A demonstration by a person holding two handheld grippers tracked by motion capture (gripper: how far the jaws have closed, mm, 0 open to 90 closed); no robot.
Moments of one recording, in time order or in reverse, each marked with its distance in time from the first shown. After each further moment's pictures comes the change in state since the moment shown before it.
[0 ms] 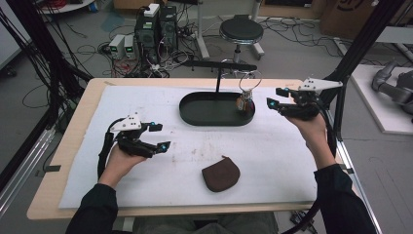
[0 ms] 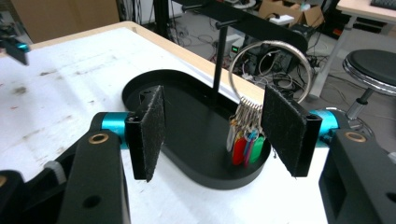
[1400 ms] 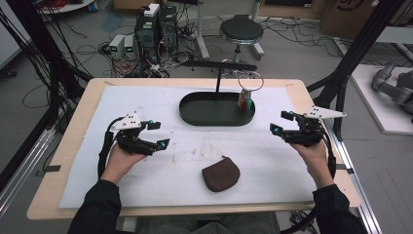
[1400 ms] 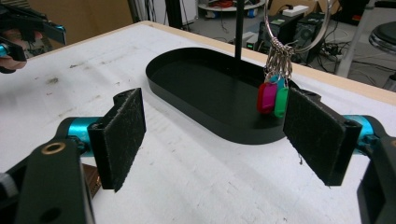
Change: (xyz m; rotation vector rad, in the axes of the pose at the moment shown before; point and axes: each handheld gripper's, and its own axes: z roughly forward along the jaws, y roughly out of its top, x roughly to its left) left arm 0.005 -0.001 0.000 0.008 0.048 -0.002; right arm 0.014 -0.071 -0.013 -0.039 0.063 0.107
